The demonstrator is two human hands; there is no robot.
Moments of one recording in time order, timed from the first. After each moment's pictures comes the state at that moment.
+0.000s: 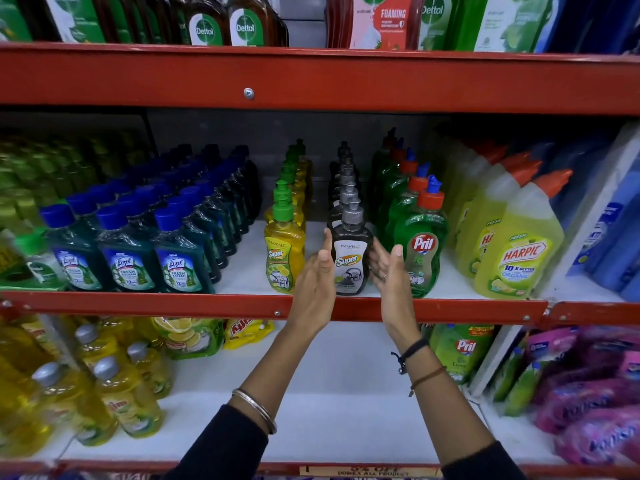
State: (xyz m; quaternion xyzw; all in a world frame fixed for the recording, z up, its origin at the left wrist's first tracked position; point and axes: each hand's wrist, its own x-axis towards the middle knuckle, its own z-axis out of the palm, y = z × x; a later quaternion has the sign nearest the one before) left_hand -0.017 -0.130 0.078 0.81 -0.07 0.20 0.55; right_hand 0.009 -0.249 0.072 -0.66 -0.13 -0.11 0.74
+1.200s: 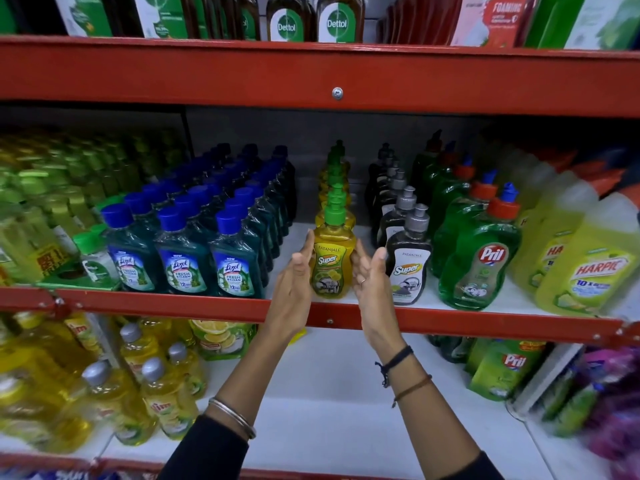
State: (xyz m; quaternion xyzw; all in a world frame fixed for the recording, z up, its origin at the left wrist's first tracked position) left_hand -0.025 -0.018 0.076 0.76 -0.08 0.18 0.62; right_hand 0.004 -0.140 0.072 -0.64 -0.14 -0.03 0.76
